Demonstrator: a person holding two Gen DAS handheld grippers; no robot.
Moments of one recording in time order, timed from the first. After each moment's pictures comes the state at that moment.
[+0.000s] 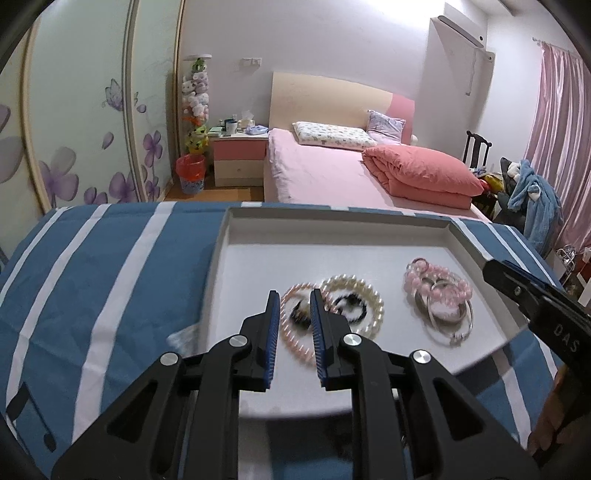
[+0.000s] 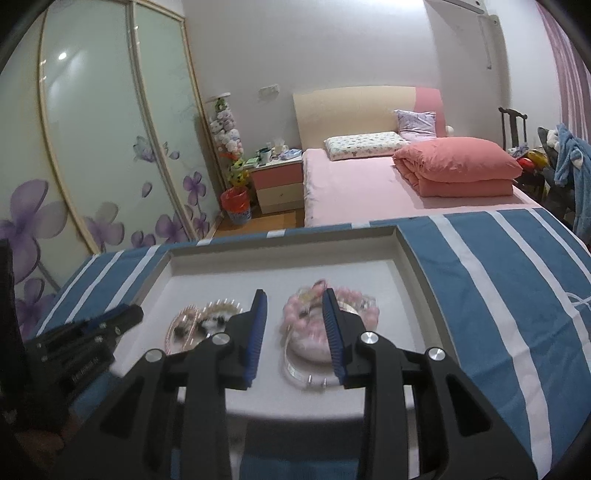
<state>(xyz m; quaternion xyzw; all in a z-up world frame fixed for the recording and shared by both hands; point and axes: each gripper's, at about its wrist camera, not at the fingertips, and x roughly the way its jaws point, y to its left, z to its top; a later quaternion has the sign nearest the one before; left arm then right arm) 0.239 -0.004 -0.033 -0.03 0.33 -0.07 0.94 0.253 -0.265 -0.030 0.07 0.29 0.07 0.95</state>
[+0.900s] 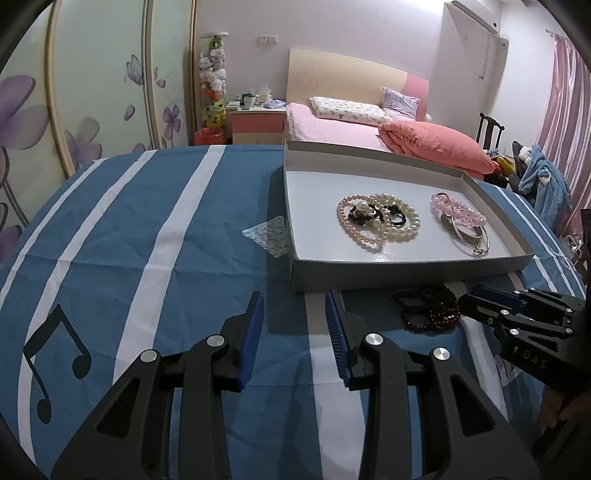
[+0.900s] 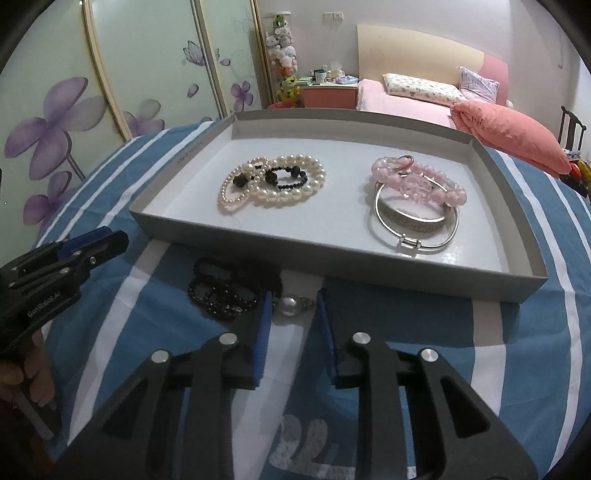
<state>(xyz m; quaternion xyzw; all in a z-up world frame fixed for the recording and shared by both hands) 0.180 0.041 -0.060 -0.02 0.38 -0.05 0.92 0.214 -0.211 -0.083 -0.01 0.42 0.16 0.89</state>
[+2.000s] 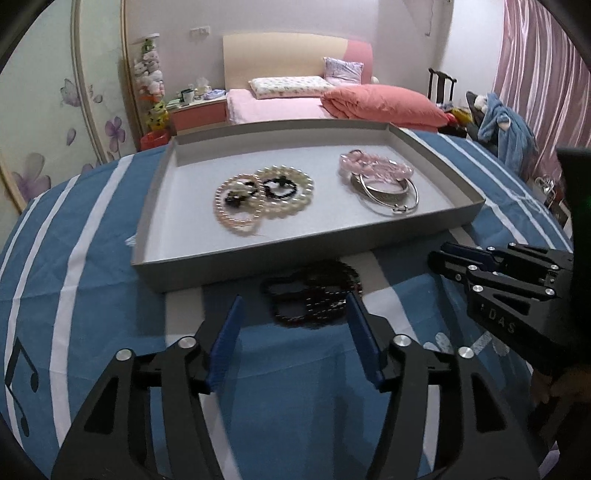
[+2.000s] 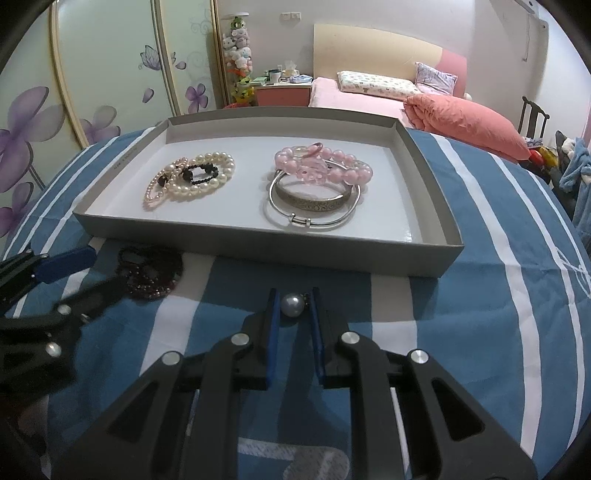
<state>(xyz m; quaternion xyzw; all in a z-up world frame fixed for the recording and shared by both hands) 0.179 -0.051 -0.067 0.05 0.41 -0.14 0.90 0.208 -0.262 -0.087 -0.02 0.42 0.08 0.90</state>
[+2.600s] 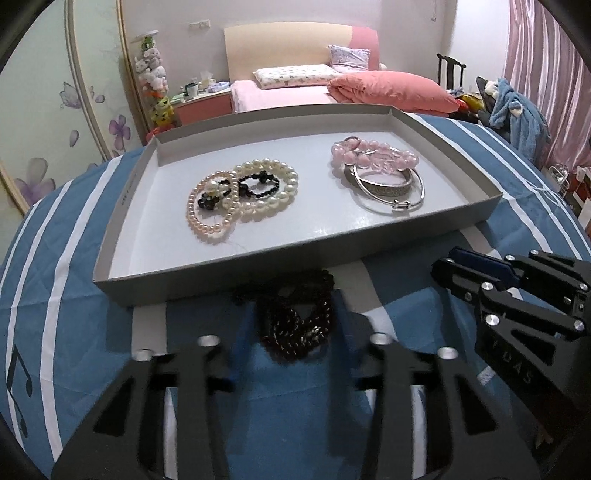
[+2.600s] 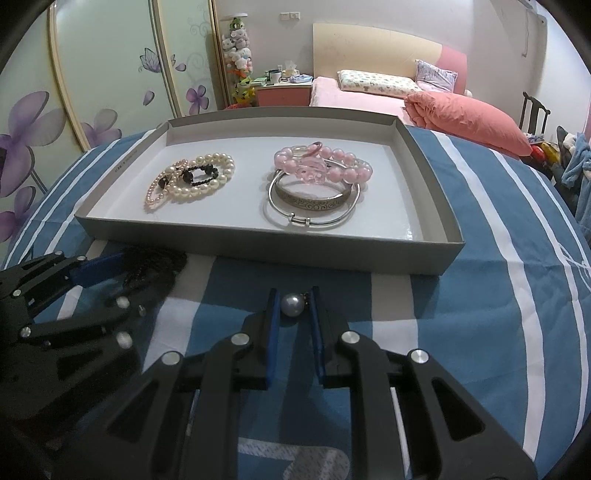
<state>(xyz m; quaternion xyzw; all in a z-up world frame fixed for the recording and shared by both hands) 0.196 -0.078 -0.078 0.07 0.42 -0.11 0.90 0.207 -0.264 -0.088 -0.01 0.43 0.08 0.90</state>
